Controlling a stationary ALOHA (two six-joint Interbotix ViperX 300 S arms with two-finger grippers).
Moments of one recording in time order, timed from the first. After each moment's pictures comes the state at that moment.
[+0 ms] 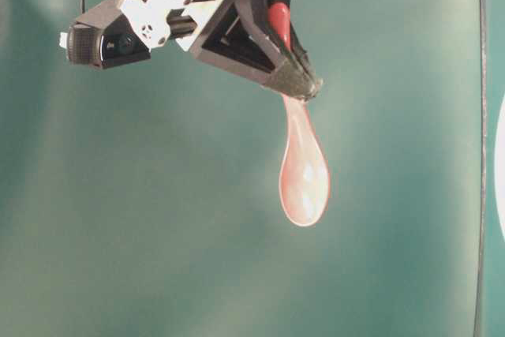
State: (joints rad) left arm 0.00 -0.97 1.18 0.01 -0.22 -0.03; right arm -0.10 -0.30 0.55 0.27 0.38 0.23
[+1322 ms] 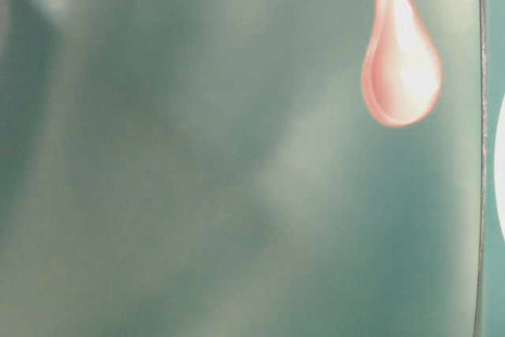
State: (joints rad) left arm 0.00 -0.97 1.18 0.01 -0.22 -0.03; right arm 0.10 -0.45 0.95 0.17 0.08 0.22
